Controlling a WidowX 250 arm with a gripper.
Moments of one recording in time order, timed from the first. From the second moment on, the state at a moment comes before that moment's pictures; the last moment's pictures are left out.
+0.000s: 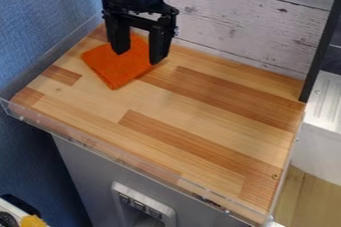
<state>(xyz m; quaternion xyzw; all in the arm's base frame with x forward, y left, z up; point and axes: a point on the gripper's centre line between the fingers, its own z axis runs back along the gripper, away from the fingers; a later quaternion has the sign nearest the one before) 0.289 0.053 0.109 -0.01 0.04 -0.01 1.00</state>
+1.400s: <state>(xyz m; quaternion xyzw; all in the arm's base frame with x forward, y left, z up) 0.340 0.136 0.082 0.00 -0.02 0.08 1.00</state>
